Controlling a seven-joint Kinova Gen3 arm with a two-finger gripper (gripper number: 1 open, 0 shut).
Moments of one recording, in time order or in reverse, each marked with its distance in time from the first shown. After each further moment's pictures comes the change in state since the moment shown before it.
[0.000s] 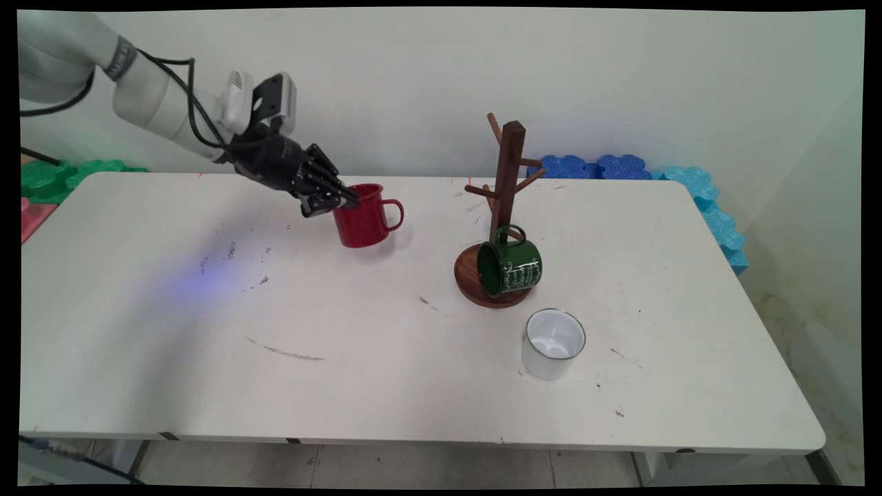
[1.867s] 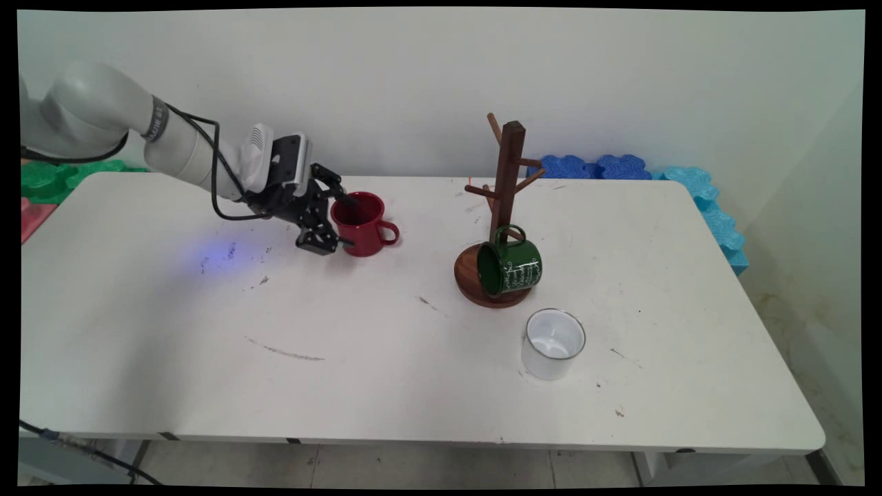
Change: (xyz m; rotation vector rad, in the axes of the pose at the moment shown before) arm -0.037 0.024 0.043 0.040 -0.046 0.219
